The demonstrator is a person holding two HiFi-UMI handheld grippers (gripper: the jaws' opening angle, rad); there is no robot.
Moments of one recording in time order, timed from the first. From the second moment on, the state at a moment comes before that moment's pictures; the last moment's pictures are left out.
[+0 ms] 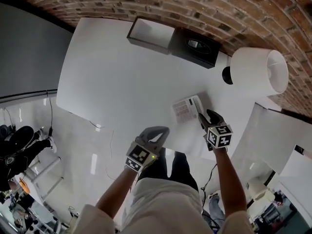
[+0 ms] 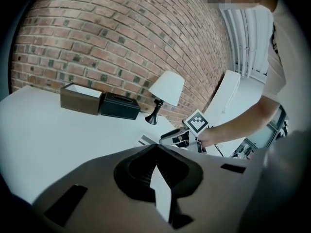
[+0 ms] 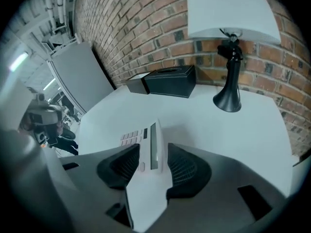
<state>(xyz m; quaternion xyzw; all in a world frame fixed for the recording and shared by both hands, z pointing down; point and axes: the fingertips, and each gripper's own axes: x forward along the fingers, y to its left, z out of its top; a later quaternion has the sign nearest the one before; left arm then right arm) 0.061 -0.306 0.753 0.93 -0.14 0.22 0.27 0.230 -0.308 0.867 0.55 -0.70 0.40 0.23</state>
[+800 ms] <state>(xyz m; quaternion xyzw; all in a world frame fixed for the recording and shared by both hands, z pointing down) 0.046 -0.311 0.800 0.91 -0.14 0.25 0.30 0.192 -0.325 0.919 0.43 -0.71 0.55 0.10</state>
